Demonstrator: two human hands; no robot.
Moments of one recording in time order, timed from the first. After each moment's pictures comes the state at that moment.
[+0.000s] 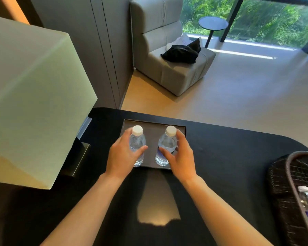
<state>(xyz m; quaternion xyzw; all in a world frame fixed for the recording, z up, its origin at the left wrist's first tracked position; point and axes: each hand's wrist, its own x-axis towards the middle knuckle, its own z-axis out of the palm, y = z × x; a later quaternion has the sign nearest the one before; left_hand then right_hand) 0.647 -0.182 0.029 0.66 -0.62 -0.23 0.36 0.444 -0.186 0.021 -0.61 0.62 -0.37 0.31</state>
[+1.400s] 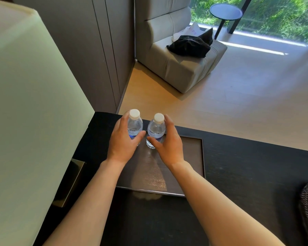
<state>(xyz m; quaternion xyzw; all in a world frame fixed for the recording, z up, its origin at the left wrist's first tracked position) 0.694 -0.338 -0.038 0.65 -0.60 -0.24 0.41 0.523 -0.344 -0.049 -0.64 0.62 -0.35 0.30</state>
